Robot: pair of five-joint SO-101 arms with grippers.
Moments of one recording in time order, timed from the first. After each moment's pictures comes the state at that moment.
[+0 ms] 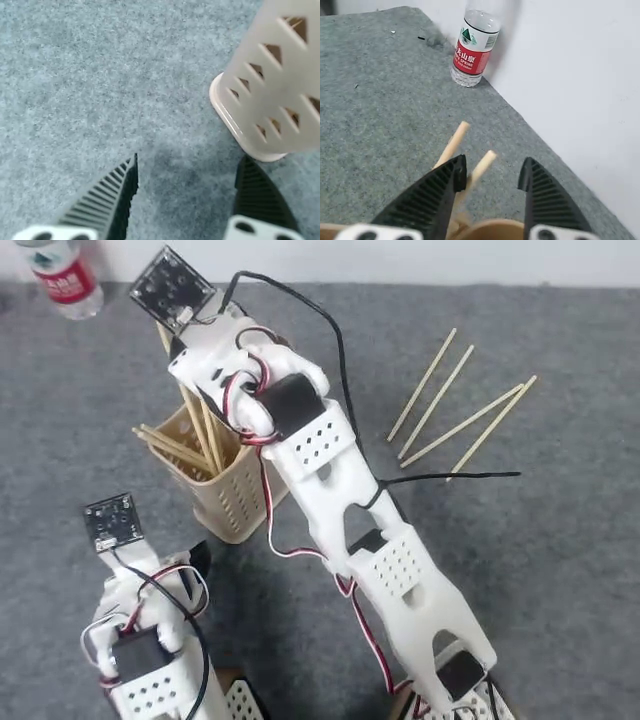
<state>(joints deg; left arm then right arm) -29.2 -103.4 94.1 73.6 6.8 -44.8 53.3 -94.1 73.2 16.7</state>
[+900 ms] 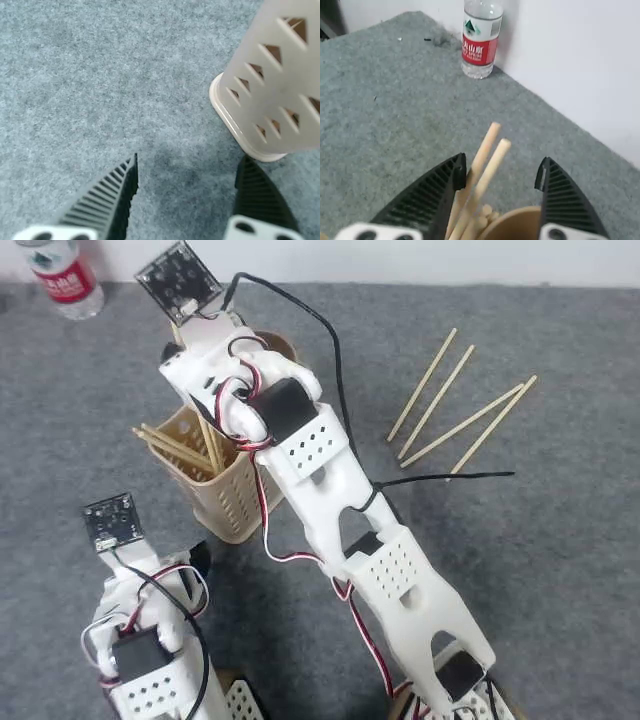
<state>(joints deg) -29.2 -103.4 94.1 73.6 6.8 -46.1 54.0 -94.1 75.8 4.8</state>
